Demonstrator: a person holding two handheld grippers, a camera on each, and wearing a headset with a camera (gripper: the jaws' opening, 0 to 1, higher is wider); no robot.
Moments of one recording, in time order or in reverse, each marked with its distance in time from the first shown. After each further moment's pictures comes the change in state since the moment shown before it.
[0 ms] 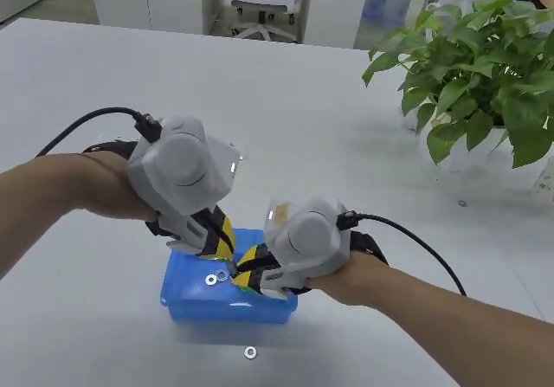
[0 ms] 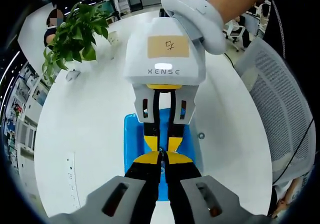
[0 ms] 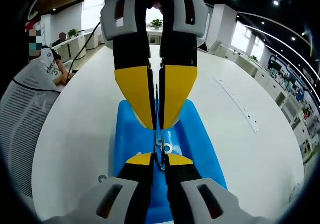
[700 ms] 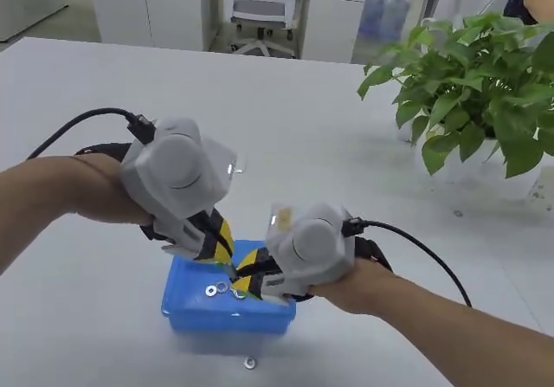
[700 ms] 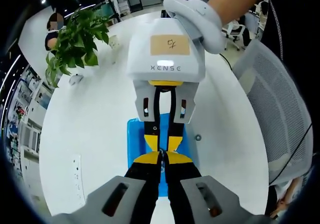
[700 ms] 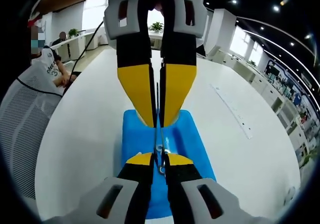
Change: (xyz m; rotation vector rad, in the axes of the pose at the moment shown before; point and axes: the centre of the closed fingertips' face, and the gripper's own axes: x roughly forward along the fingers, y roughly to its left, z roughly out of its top) left arm -0.023 -0.006 0.017 0.018 0.002 0.027; right arm -0.020 0.003 0.018 -0.023 -0.033 -0.034
